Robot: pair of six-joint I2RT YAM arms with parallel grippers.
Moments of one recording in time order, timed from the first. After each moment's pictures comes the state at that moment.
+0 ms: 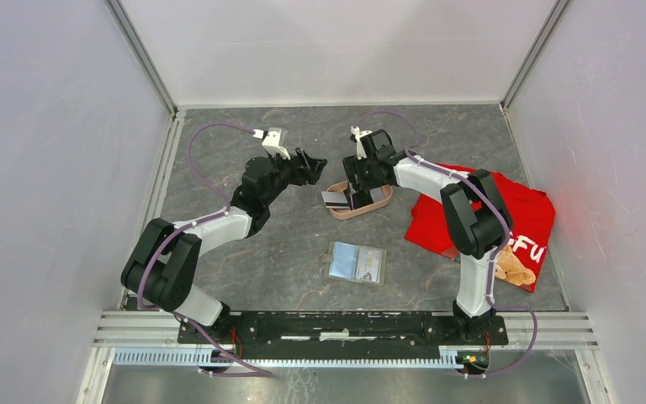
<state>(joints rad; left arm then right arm) -0.47 1.51 0.72 0.72 0.11 -0.43 0.50 1.97 1.36 -0.31 -0.04 0.17</state>
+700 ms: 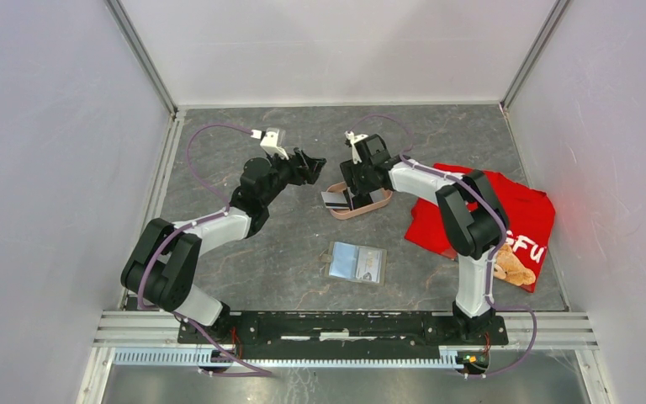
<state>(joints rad) -0.46 1.51 0.71 0.74 0.12 -0.44 0.53 1.98 1.34 -0.28 0.02 0.15</state>
